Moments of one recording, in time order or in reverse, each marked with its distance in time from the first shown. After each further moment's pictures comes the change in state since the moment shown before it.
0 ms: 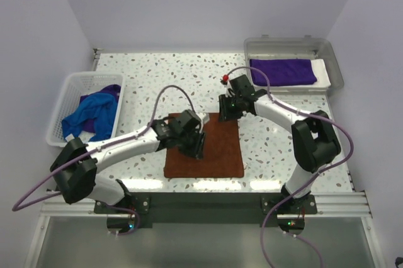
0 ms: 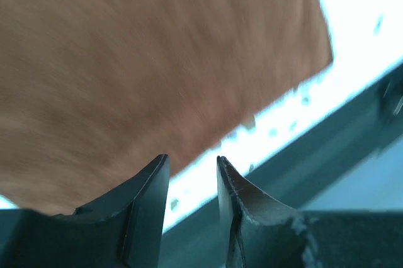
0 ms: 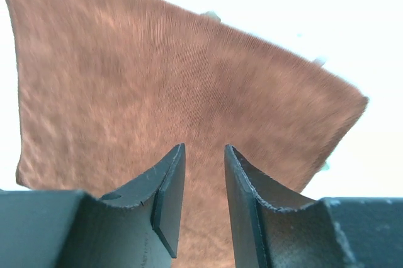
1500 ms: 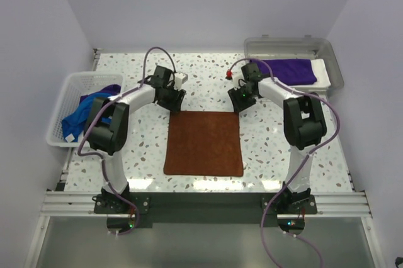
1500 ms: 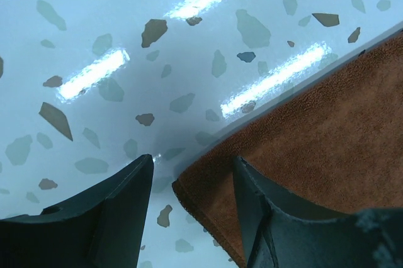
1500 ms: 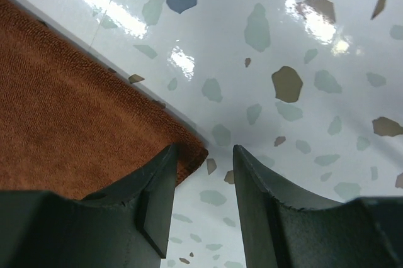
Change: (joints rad) left arm 0.602 0.505 0.399 0.130 0.053 0.669; right arm -0.197 0.274 0.293 -0.195 0.002 -0.529
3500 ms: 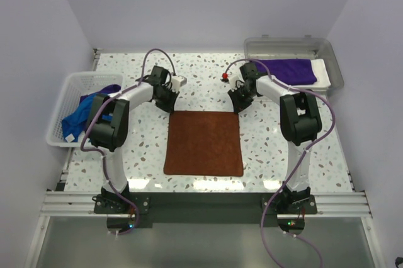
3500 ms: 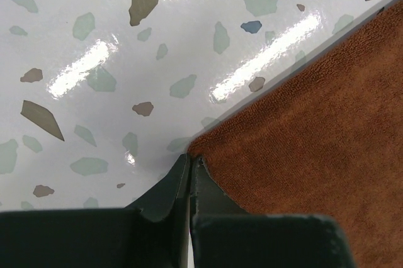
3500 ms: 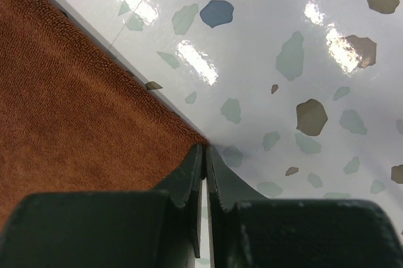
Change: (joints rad) left arm 0.039 0.055 0.036 -0.090 0.095 0.114; right arm -0.004 0.081 0.070 -0.061 -0.107 -0.140
